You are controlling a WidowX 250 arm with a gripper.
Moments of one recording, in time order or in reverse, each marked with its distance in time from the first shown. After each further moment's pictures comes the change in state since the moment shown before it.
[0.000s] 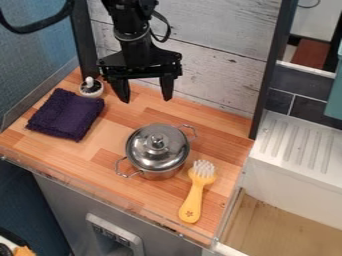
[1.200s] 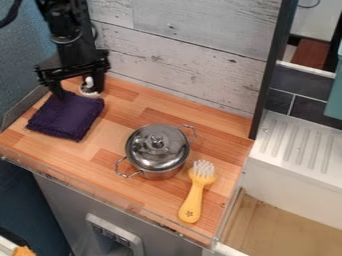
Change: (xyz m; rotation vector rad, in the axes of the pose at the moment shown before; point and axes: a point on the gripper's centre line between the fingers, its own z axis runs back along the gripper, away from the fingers) arm 0.039 0.126 -0.037 0.193 -0.015 0.401
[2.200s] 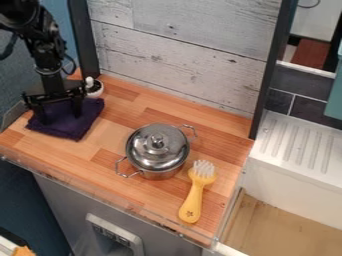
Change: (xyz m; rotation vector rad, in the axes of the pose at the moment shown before) arm 0.025 0.031 -0.082 0.076 0.073 -0.038
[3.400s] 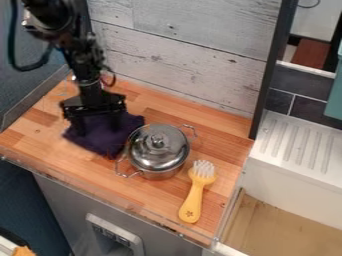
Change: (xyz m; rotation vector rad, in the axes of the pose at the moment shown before) arm -0.058 -0.069 0.018 -0.110 0.066 -0.201
